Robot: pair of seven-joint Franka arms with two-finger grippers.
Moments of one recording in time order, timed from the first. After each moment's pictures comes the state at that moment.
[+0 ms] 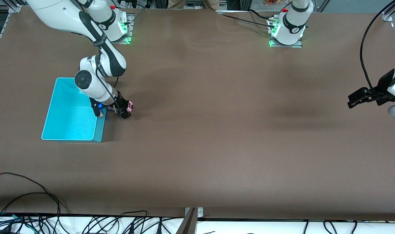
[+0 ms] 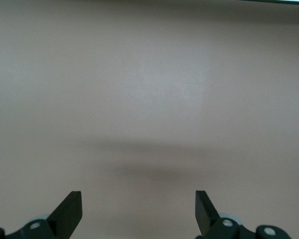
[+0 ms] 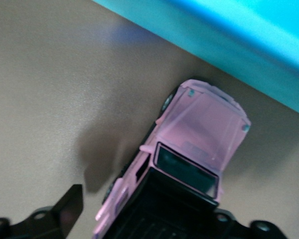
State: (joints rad) left arm 0.20 0.14 -0.20 -1.52 0.07 1.69 -0.11; right arm 0.00 0.40 0.25 -2.33 0.05 2.72 1.29
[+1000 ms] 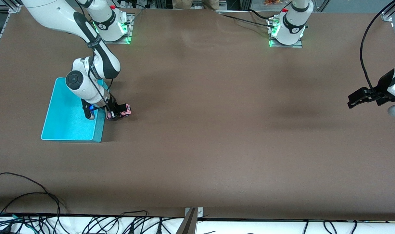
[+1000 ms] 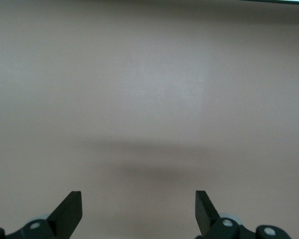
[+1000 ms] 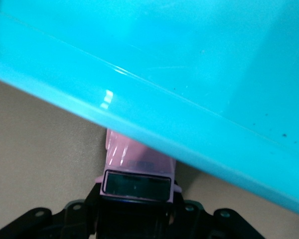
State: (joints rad) left arm 0.20 0.14 -0.20 -1.52 0.07 1.69 -0.11; right arm 0.00 0.38 0.19 -2.31 0.02 2.72 1.28
